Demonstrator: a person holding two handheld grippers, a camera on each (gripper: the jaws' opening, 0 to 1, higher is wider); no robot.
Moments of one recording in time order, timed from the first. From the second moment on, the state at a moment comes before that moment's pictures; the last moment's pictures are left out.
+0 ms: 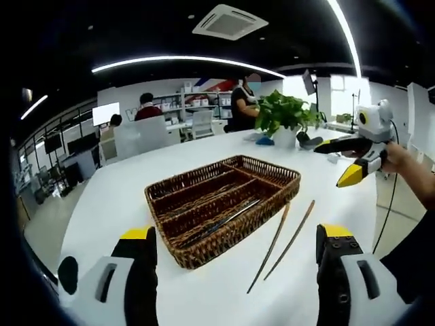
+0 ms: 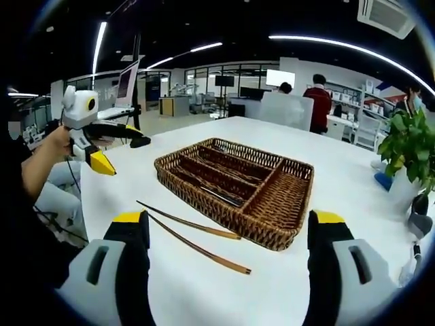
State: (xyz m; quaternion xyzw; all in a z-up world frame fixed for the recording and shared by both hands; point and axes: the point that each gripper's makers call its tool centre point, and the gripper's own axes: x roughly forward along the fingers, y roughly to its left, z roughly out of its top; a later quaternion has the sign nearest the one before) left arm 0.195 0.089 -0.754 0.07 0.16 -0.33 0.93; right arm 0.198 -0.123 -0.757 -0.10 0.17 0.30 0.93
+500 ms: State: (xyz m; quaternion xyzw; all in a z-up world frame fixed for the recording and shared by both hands) left arm 0.180 0.081 -0.746 0.07 0.14 -0.34 0.93; right arm 0.186 -0.125 -0.751 -0.08 0.16 0.30 0.94
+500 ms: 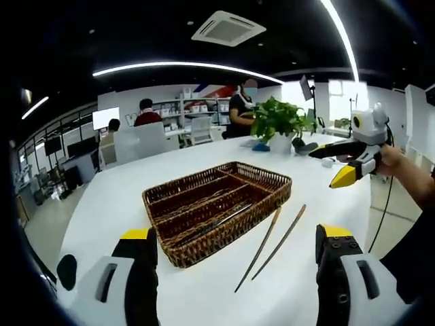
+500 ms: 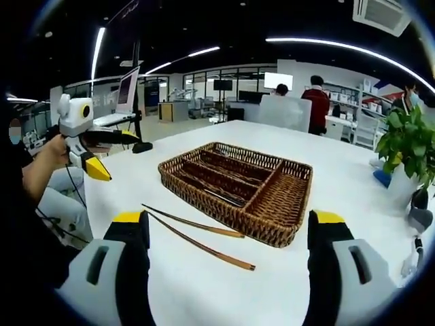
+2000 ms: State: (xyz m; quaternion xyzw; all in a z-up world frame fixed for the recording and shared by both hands) left arm 0.209 -0.008 -0.824 0.14 0.23 -0.47 0.84; right arm 0.174 -0.125 -0.767 -0.09 0.19 0.30 0.93
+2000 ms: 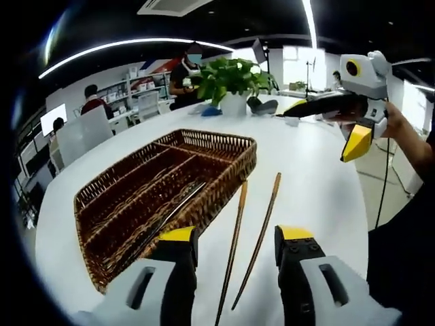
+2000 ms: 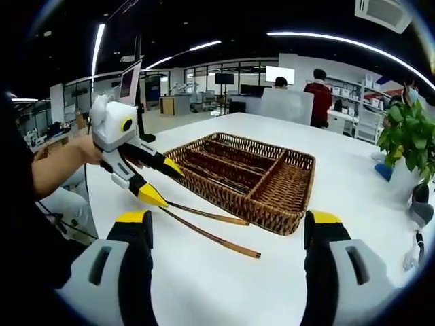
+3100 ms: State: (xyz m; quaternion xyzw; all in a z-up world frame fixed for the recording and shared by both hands) left arm 0.227 -0.034 -0.872 0.15 0.27 -0.50 0.81; right arm 0.172 -0.132 -0.776 -0.08 0.19 0.29 0.93
